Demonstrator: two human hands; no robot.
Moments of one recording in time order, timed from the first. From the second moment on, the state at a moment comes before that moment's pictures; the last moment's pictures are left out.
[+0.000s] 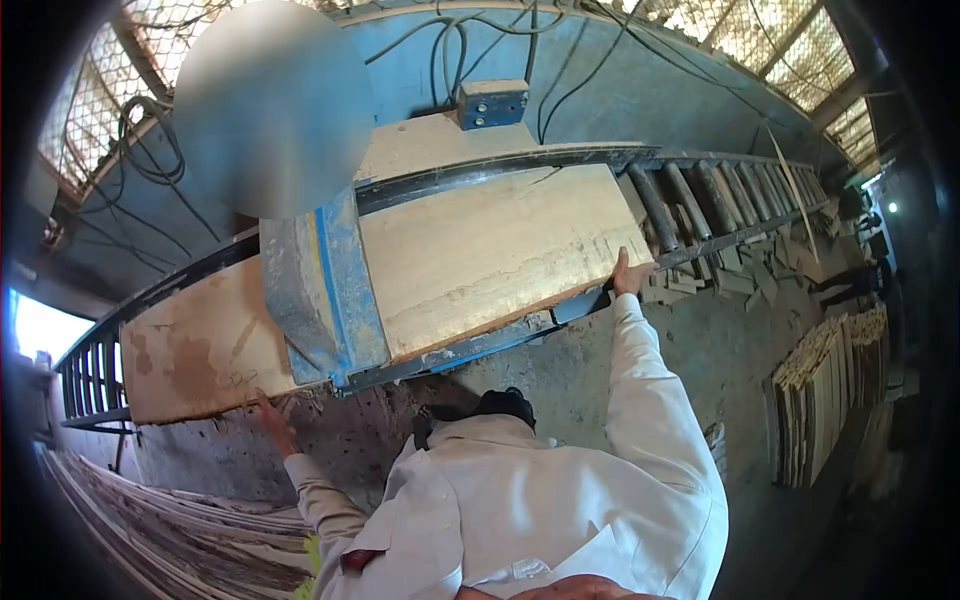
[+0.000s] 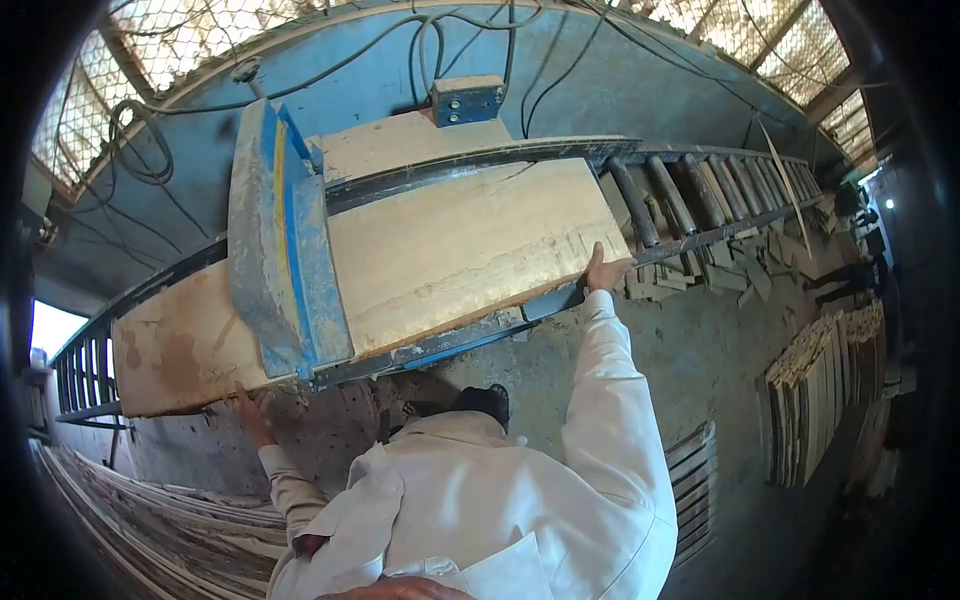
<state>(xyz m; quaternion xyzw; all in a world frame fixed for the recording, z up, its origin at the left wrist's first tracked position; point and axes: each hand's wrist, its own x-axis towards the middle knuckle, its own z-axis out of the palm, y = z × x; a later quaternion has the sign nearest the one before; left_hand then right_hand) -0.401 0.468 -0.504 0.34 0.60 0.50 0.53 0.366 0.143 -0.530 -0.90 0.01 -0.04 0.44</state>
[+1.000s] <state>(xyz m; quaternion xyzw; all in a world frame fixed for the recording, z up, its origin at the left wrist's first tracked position) -0.385 0.505 -0.495 0.36 0.68 0.39 0.51 0.429 0.129 -0.581 -0.93 -0.02 -0.07 0.36</state>
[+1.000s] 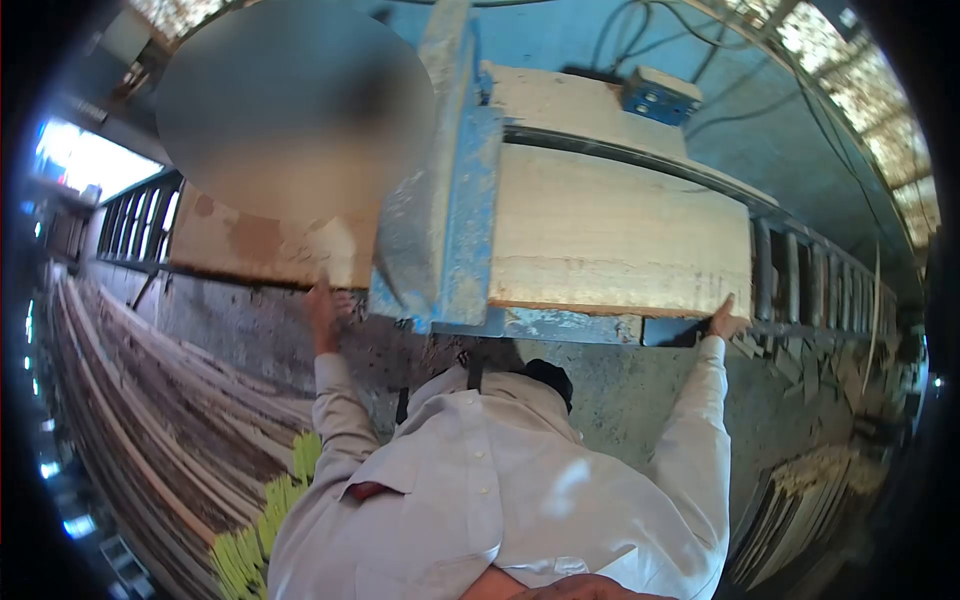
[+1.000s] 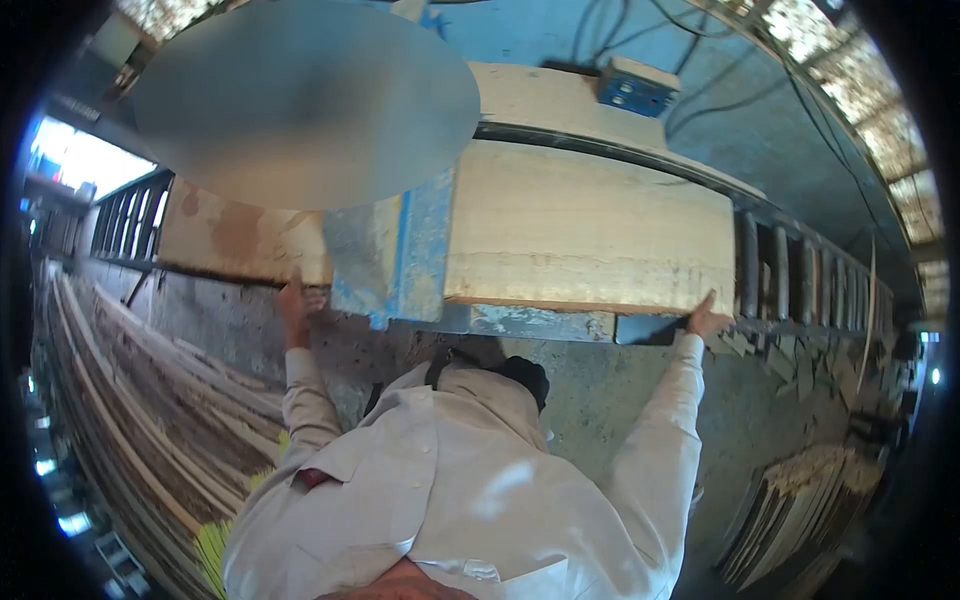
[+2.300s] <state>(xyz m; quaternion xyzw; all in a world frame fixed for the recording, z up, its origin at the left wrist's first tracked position) -0.381 0.503 -0.510 0.34 0.65 0.44 0.53 0.371 0.141 -0.505 -0.90 0.06 -0.01 0.43</state>
